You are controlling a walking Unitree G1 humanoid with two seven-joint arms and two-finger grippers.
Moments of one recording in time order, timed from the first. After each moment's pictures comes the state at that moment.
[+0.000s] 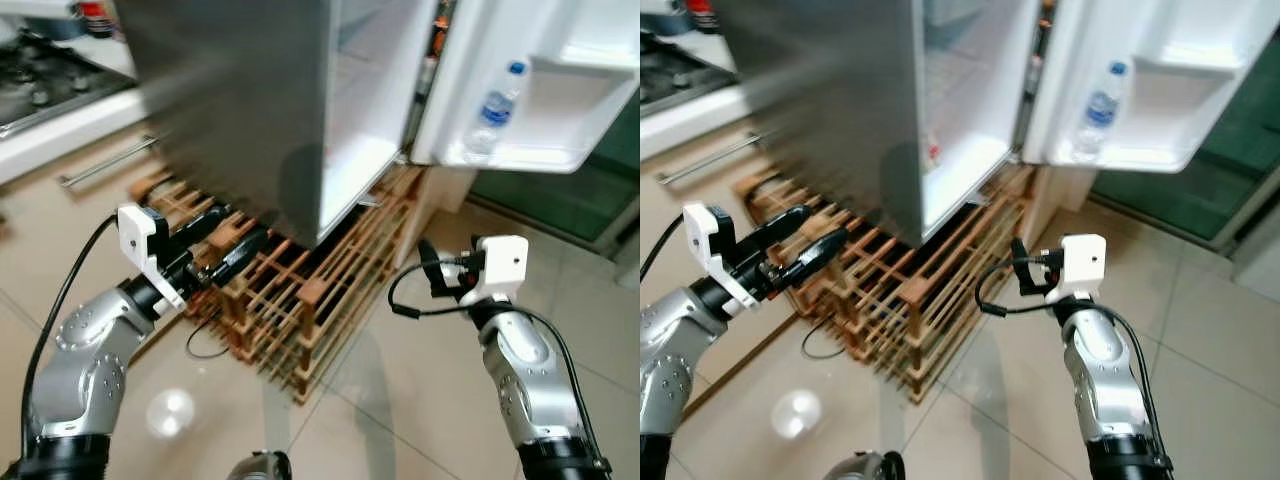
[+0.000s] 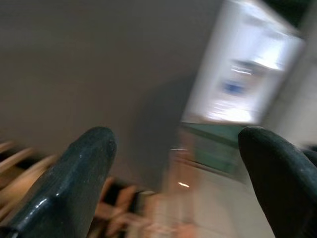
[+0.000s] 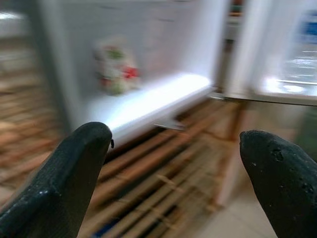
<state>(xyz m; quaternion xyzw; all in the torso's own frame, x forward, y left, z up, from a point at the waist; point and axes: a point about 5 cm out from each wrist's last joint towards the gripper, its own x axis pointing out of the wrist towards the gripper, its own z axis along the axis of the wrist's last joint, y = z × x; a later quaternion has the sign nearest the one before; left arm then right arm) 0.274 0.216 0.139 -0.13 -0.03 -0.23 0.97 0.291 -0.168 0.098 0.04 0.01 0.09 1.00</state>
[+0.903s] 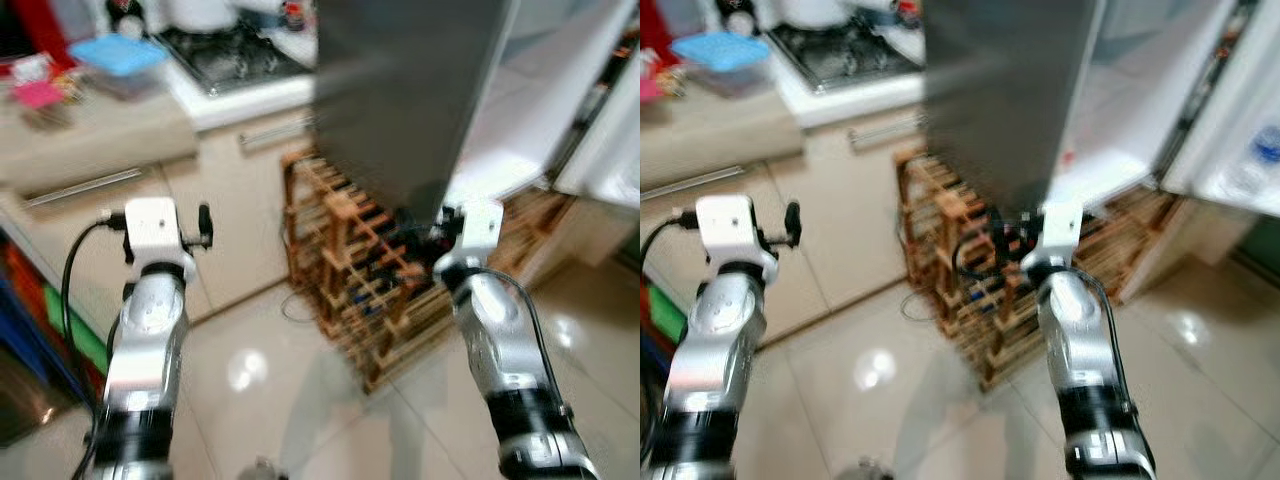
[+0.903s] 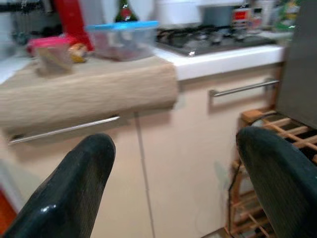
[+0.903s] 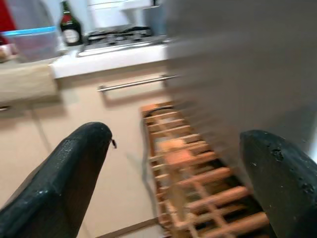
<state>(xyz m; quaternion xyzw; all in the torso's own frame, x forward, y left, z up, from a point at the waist) 0.312 0.195 0.145 0.04 -0.01 0.09 0.99 0.323 -0.149 0.114 0.08 -0.01 0.12 0.99</state>
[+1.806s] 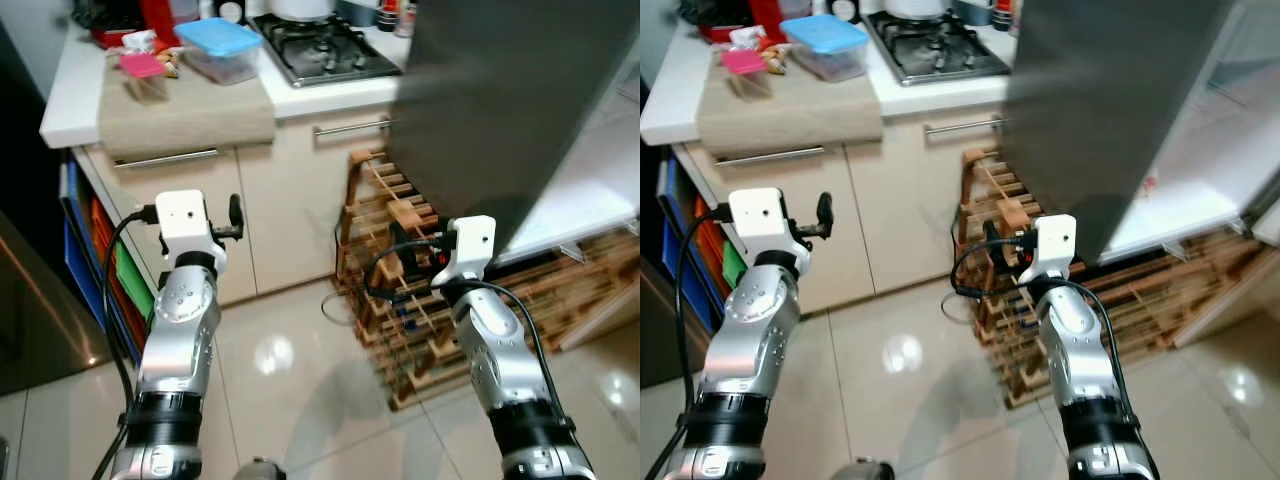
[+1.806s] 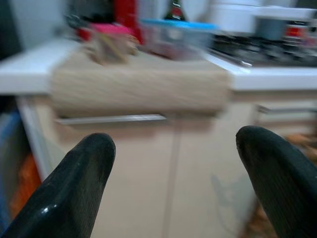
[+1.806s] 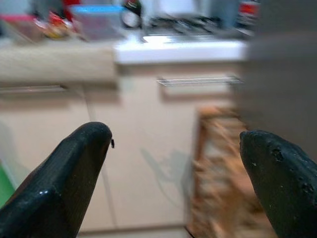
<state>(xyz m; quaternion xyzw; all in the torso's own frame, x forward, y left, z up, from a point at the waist) 0.320 0.179 0.145 -0.01 -0.03 0.09 1.00 0.320 -0.130 0.112 0.05 -0.02 0.16 0.98</state>
